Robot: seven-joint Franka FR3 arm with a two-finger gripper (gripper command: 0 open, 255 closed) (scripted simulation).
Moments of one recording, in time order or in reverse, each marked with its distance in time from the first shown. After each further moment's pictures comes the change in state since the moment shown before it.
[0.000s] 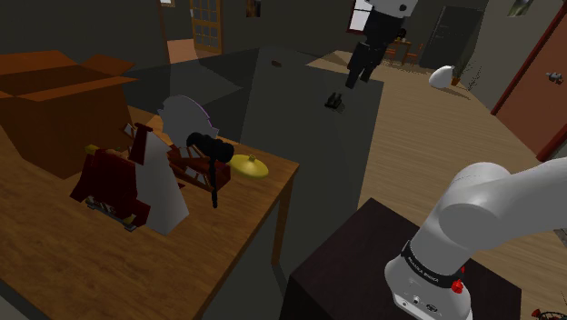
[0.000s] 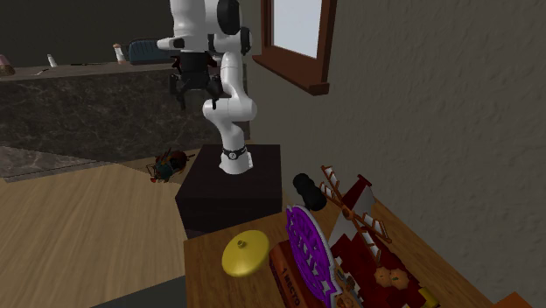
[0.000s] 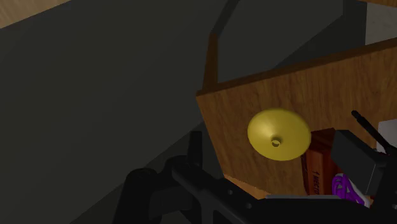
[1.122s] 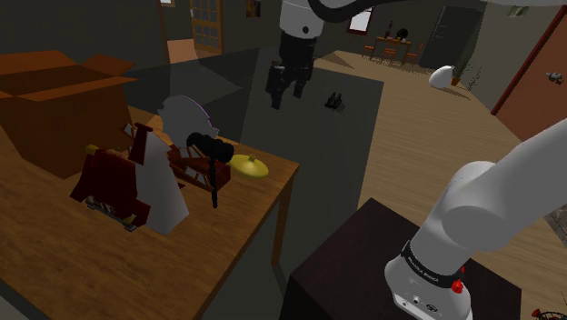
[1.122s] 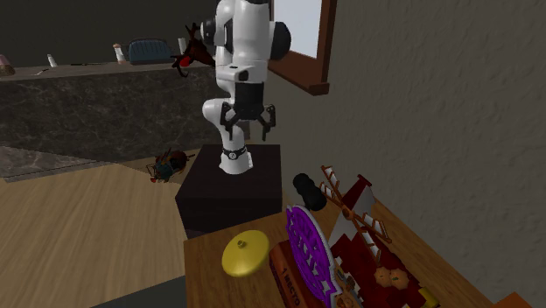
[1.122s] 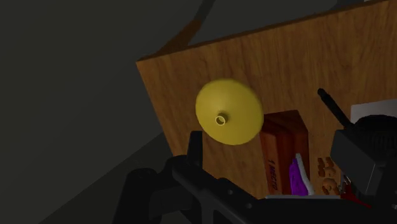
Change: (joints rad) arm 0.066 0.368 0.279 0.151 0.014 0.174 0.283
